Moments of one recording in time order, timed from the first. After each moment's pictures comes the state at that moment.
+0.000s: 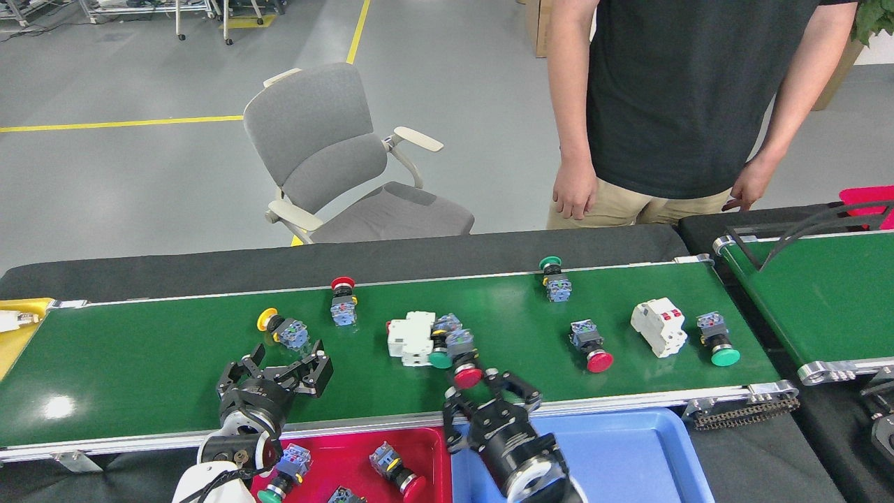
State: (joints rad) left arm -0.30 0.02 0.06 -1.21 -1.54 -0.05 -0.26; right arm -0.19 0.00 0.87 -1.50 1.35 0.20 0.10
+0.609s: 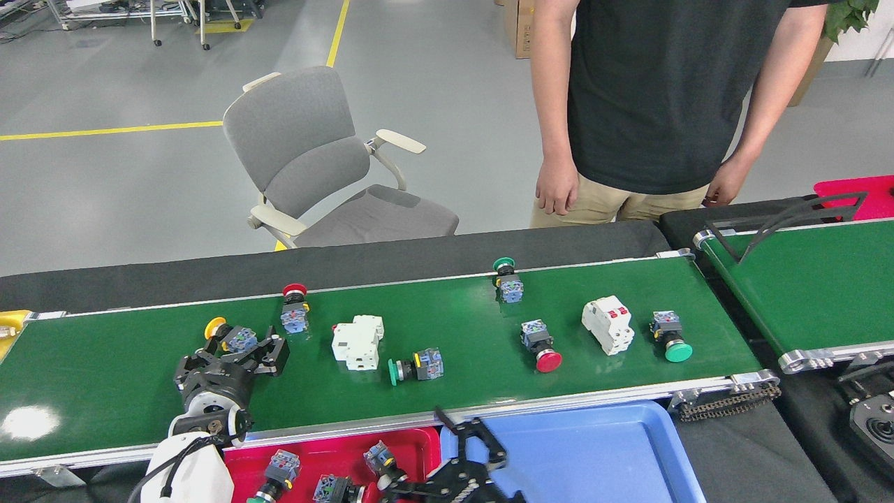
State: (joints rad) left arm -0.38 0.09 0.11 -1.02 -1.53 0.09 -0.21; right arm 0.00 -0.08 0.64 -1.66 1.35 0.21 -0.03
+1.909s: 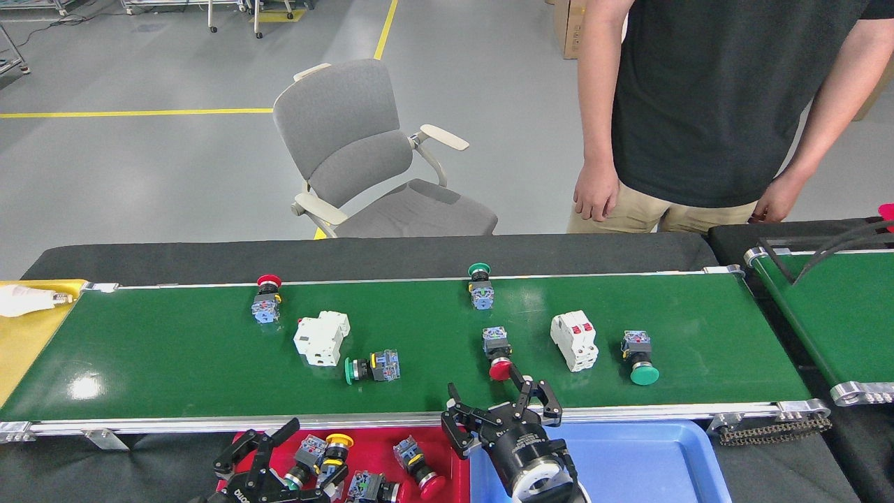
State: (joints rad) left arm 0.18 0.08 0.25 -1.67 -1.49 -0.63 -0.07; right arm -0.21 0.09 0.55 -1.36 1.36 0.21 0.17
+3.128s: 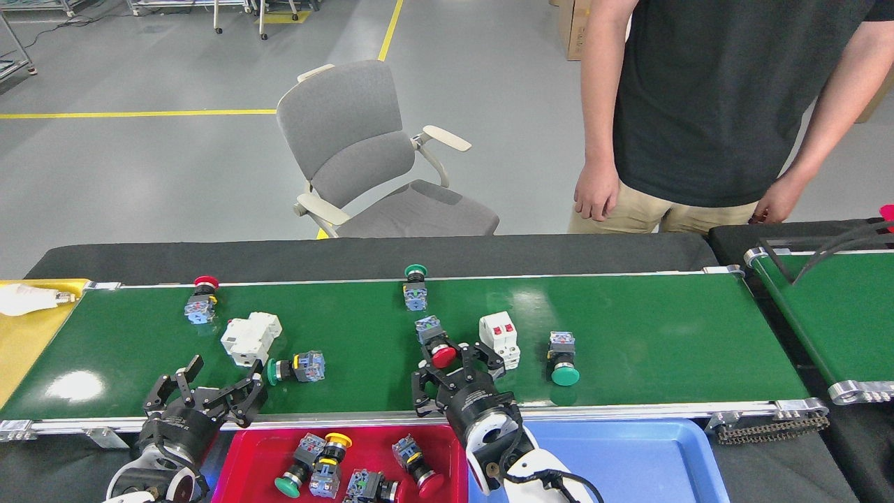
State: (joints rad) left arm -0.21 0.12 0.28 -1.15 -1.63 -0.37 -0.06; right arm -0.29 0.13 0.80 -1.33 1.36 0.21 0.13
